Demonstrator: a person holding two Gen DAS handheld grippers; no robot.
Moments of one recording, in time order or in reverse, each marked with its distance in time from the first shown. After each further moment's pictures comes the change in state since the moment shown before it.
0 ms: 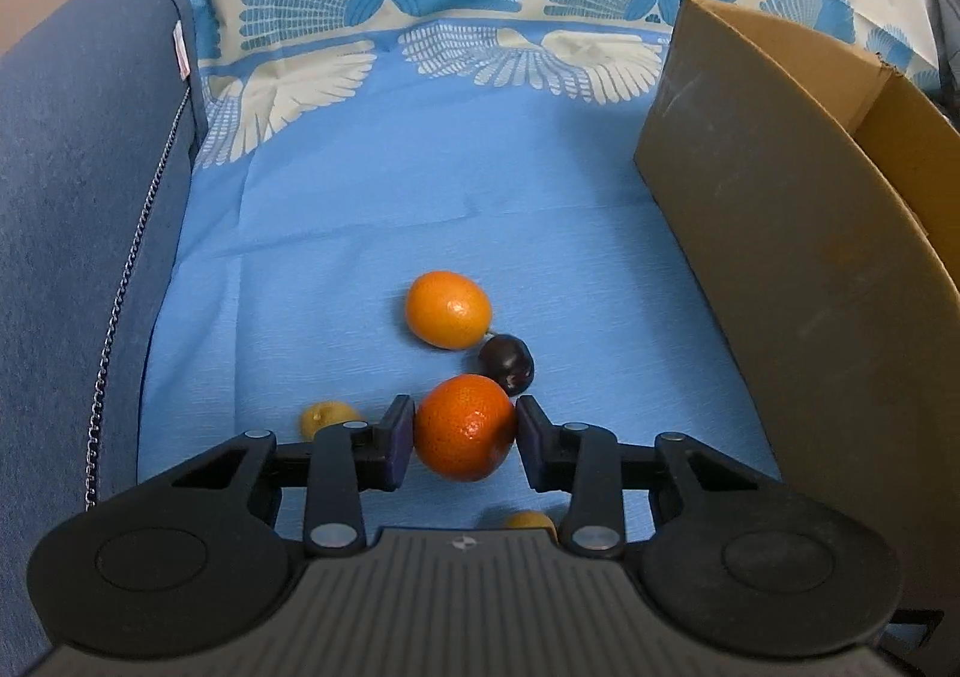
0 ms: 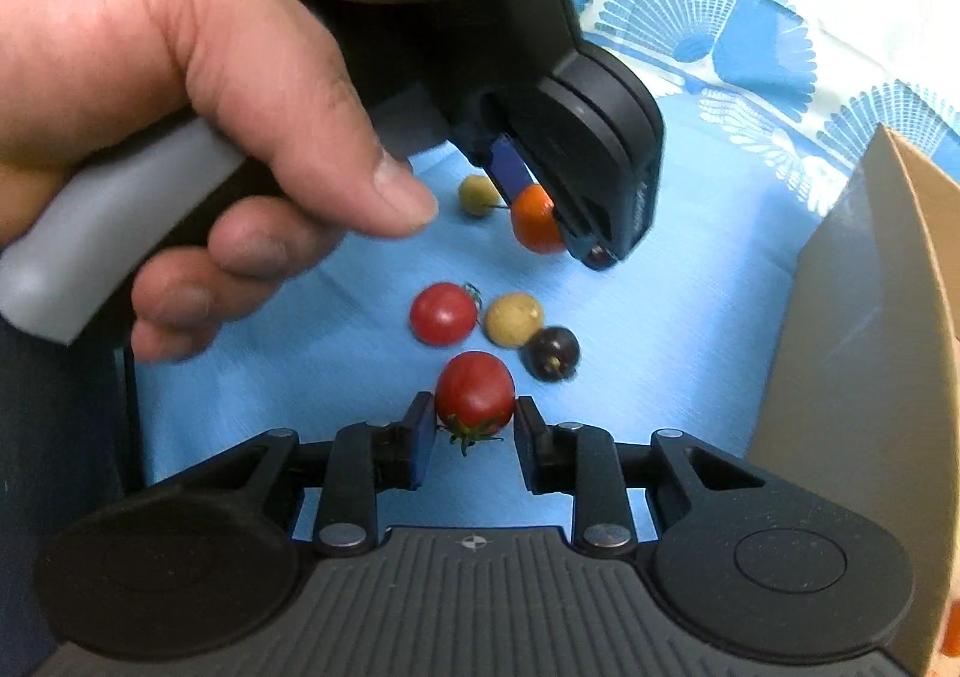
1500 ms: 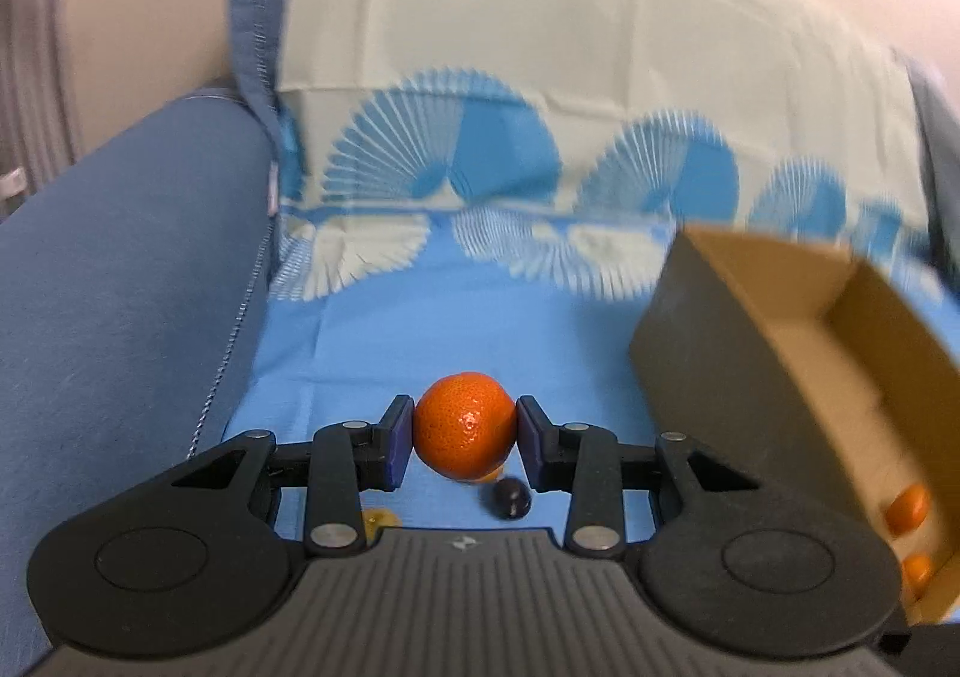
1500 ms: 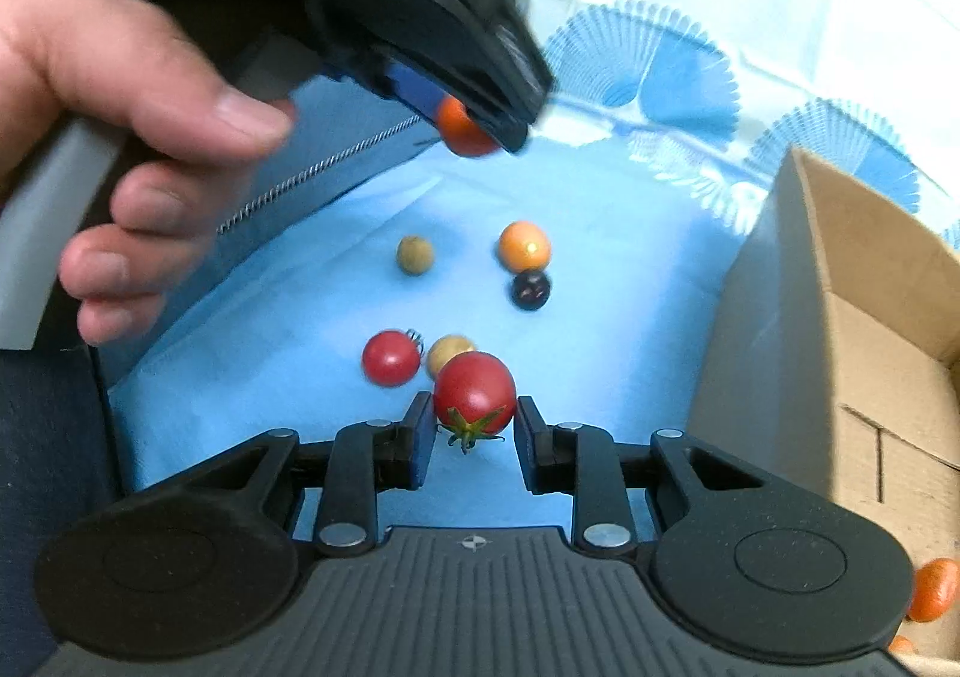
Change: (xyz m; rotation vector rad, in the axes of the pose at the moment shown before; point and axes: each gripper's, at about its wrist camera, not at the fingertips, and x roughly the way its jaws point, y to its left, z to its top) left arm -0.091 0.020 -0.004 -0.185 -0.339 0.005; right arm -0.049 -0.013 -0.013 0.073 -0.142 -0.086
